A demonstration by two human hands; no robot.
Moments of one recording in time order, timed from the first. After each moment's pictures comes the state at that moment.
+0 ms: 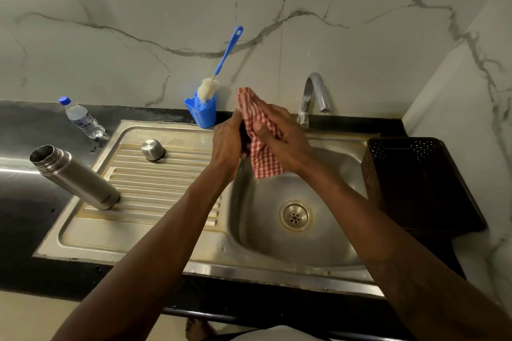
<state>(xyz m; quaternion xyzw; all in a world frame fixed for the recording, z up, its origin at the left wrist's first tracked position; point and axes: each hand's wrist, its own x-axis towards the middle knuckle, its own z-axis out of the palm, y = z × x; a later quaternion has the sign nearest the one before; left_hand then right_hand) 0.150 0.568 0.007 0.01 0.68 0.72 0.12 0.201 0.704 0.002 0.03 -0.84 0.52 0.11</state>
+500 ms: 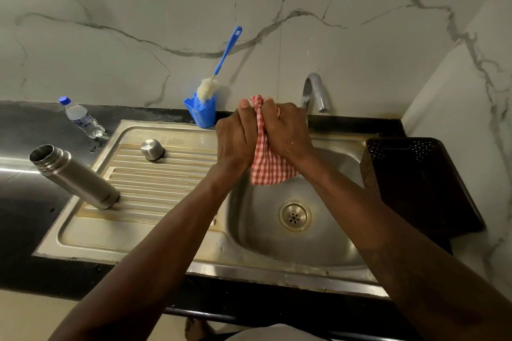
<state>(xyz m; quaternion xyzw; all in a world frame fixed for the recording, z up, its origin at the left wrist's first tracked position) 0.148 0.583 0.005 0.24 0.80 0.49 -0.24 0.193 0.692 0.040 -0.10 -0.87 0.43 0.20</state>
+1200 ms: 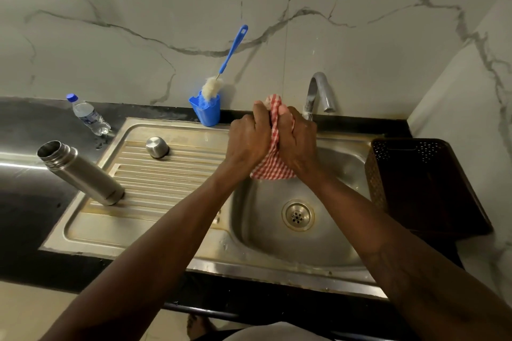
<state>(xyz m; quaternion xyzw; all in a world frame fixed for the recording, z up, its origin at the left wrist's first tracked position) 0.154 0.589 0.022 0.21 0.91 0.36 -0.07 0.198 0.700 -0.004 -0.05 -0.85 0.41 0.32</state>
